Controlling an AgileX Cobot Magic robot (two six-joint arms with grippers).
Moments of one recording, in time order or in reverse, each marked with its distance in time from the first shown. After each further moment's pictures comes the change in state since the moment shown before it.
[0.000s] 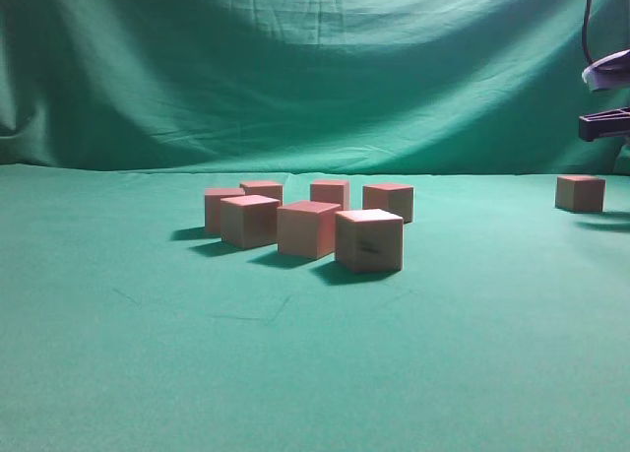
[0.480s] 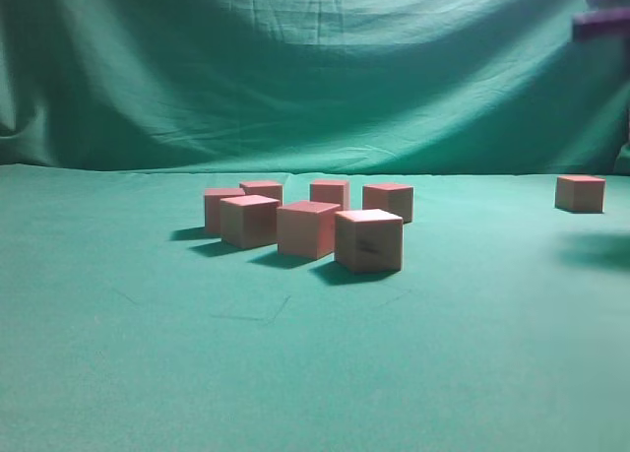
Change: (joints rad) left arm 0.000 0.000 0.000 0.000 0.000 0.000; right arm 0.058 -0.184 -0.002 0.038 0.180 0.010
